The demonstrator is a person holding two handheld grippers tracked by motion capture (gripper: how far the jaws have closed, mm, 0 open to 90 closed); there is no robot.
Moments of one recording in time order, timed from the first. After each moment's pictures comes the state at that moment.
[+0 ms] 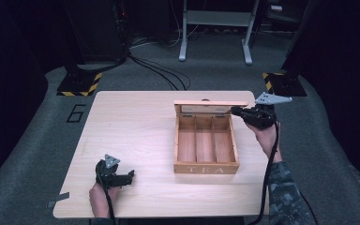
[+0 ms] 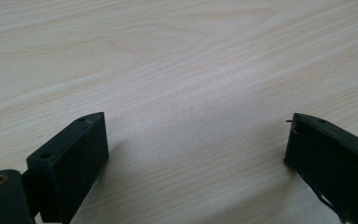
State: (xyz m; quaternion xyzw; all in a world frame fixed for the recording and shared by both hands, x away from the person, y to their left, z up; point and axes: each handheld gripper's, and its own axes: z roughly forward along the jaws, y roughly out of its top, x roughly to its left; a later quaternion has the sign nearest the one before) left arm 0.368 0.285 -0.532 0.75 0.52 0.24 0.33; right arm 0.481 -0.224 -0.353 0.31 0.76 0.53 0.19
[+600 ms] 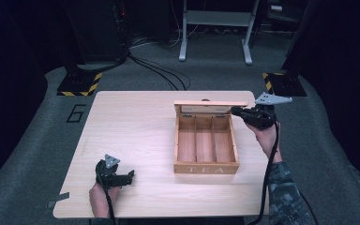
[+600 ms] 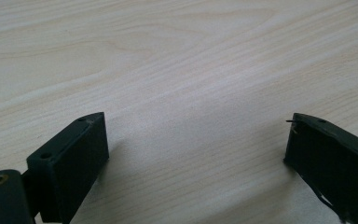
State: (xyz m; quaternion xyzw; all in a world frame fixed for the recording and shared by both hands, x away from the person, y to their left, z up) left arm 0.368 0.285 -0.532 0.75 0.52 0.24 0.33; right arm 0.481 -0.224 -0.354 0.31 0.76 0.53 0.19
